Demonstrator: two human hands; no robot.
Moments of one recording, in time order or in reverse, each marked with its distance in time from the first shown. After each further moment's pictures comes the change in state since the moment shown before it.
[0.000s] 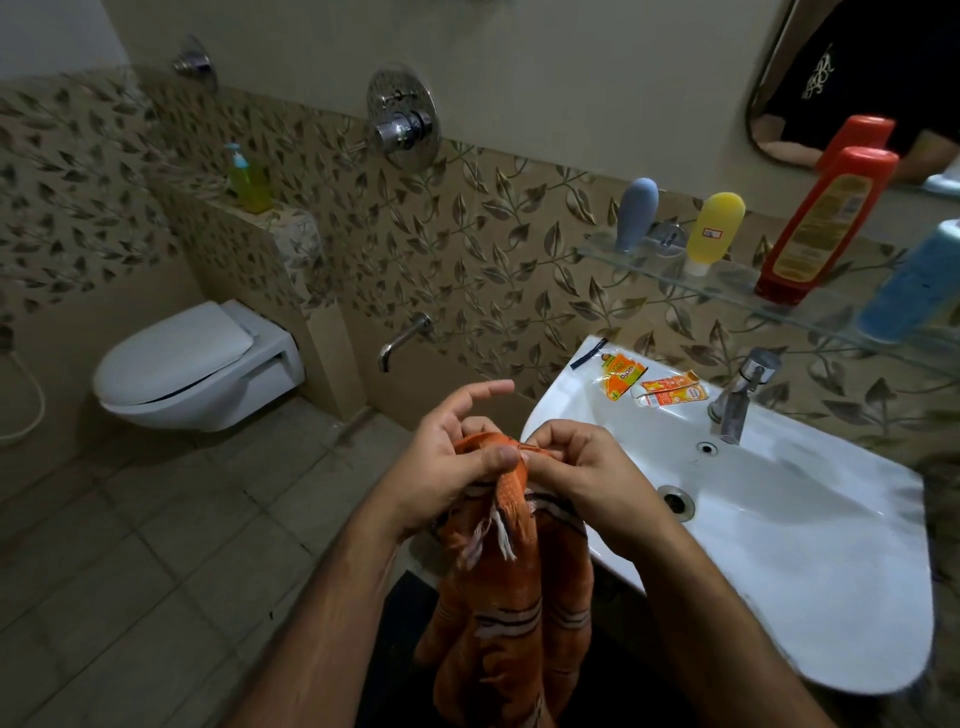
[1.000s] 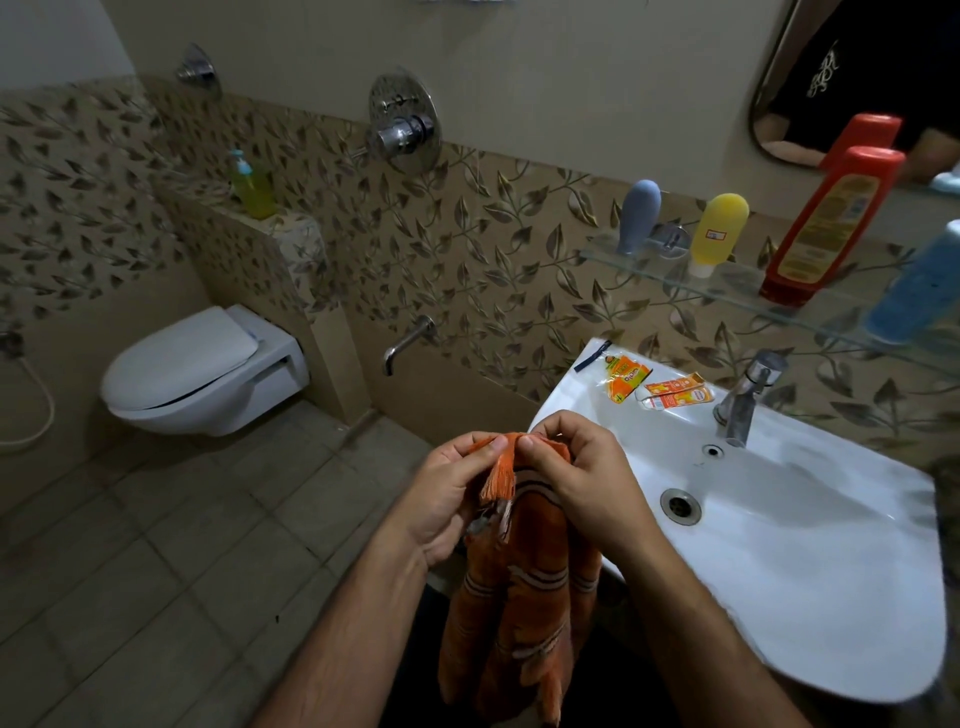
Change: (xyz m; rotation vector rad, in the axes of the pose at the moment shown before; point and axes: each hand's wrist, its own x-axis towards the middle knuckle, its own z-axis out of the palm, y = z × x) left_hand 0.004 -0.019 0.017 -0.457 0.273 -0.296; right_hand 0.011 0.012 0.008 -0.249 0.269 -0.130
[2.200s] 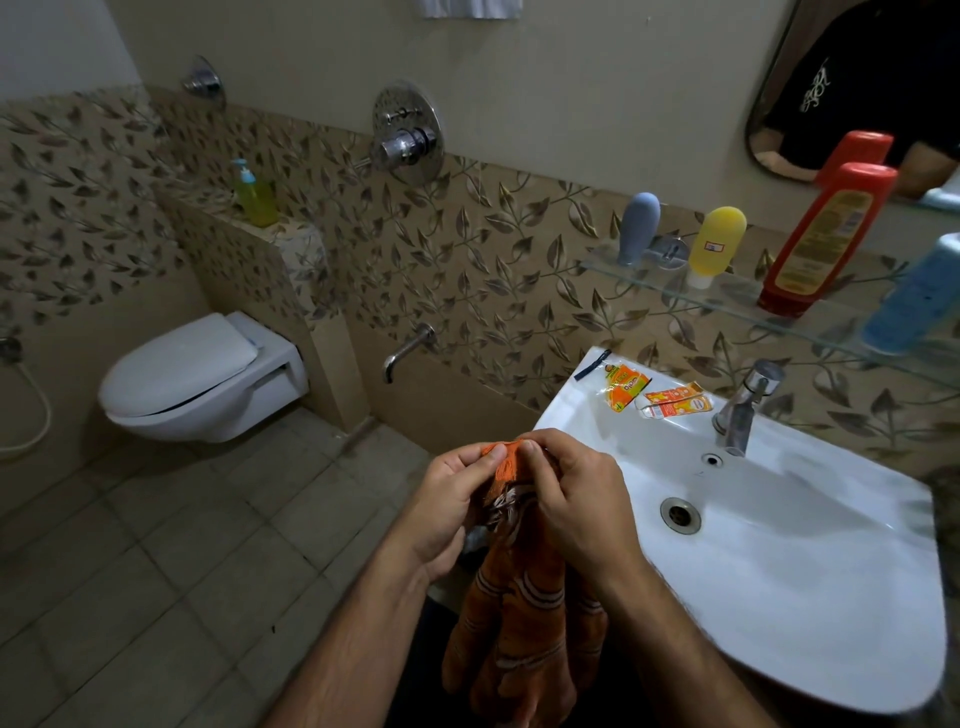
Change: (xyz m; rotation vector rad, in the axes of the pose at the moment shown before) left_hand -0.008 -0.001 0.003 0.003 -0.063 0.081; right_hand -0.009 0.004 0.016 -0.384 0.179 -0.146
